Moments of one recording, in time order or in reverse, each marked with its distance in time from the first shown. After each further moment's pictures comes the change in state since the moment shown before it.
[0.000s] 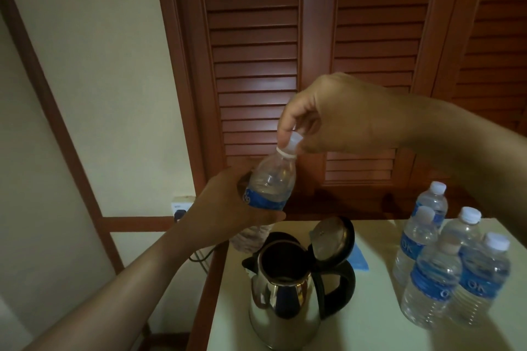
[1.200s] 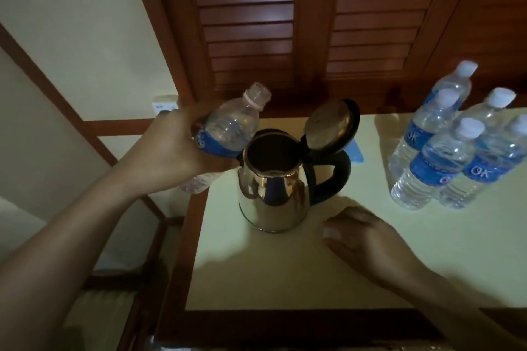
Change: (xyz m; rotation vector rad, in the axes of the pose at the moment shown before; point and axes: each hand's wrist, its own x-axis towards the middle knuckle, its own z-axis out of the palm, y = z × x) left_hand -0.053 -0.051 0.015 0.176 -0.145 -0.103; right_hand -0.219 0.055 0.300 0.134 -0.034 0.429
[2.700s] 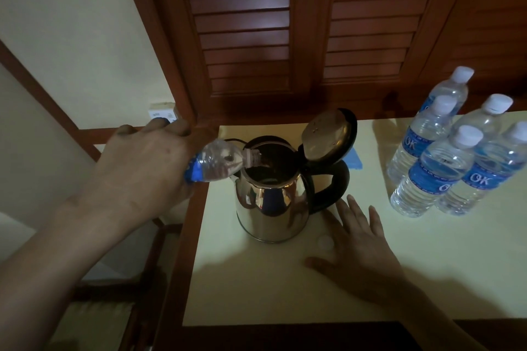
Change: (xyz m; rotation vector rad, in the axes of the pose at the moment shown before) left_hand -0.009 0.020 -0.014 1.149 -0.183 -0.073; right_hand 0.015 0.009 0.040 -0.270 -0.170 0.294
